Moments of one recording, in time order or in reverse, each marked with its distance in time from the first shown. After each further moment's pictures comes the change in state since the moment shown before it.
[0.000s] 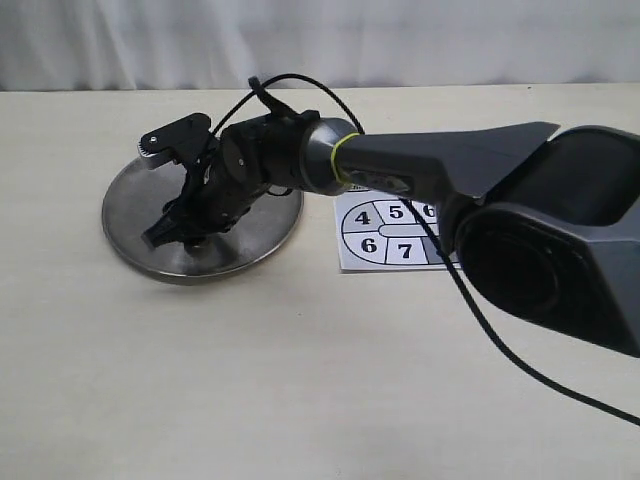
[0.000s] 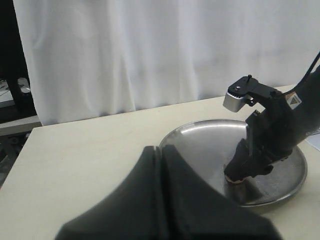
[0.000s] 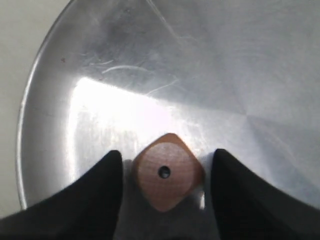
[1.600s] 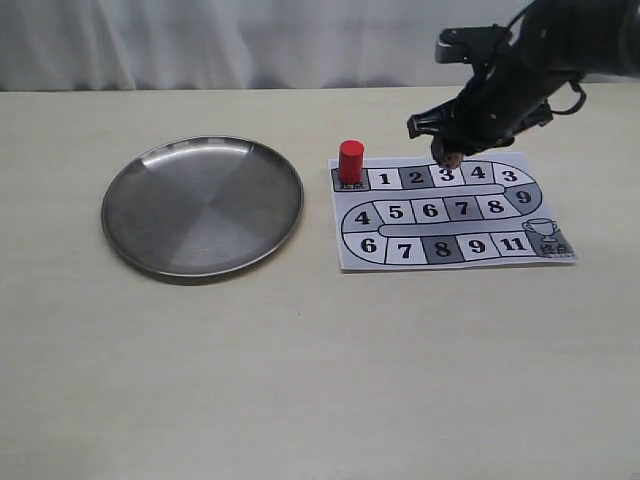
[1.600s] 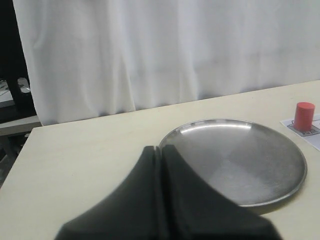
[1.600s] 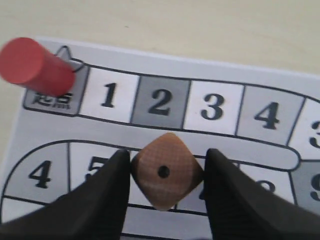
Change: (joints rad) left arm 0.000 0.000 0.000 0.000 0.000 0.000; right arm -0.567 -0.396 0.400 -0.090 0.127 0.104
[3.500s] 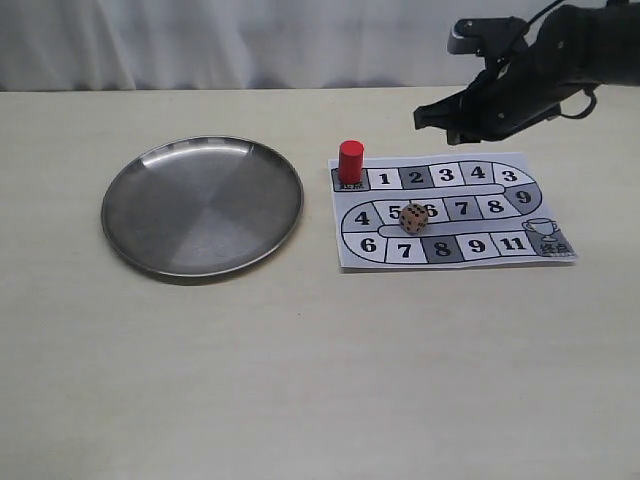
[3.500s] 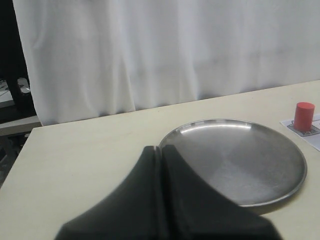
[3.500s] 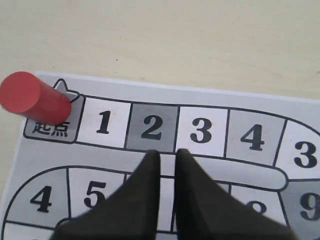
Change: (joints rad) left arm 0.000 0.000 0.000 0.000 0.000 0.000; right arm -0.010 -0.061 0.093 0.022 -0.158 -0.016
